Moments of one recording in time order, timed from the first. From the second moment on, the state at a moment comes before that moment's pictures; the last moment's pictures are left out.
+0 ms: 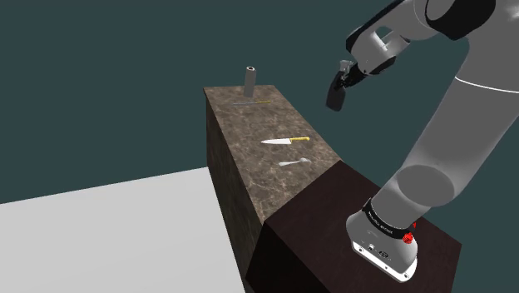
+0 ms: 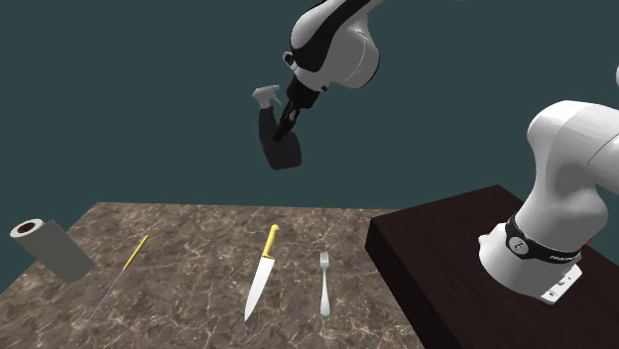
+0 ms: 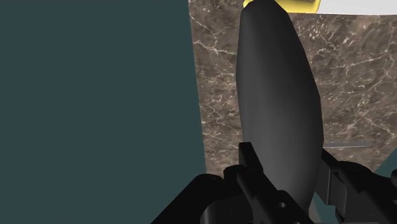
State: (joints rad) arm -0.05 0.18 -0.72 -2.20 0.85 2.72 -1.11
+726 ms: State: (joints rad) arm 0.01 0.05 -0.79 -2.19 0.58 2.66 -0.89
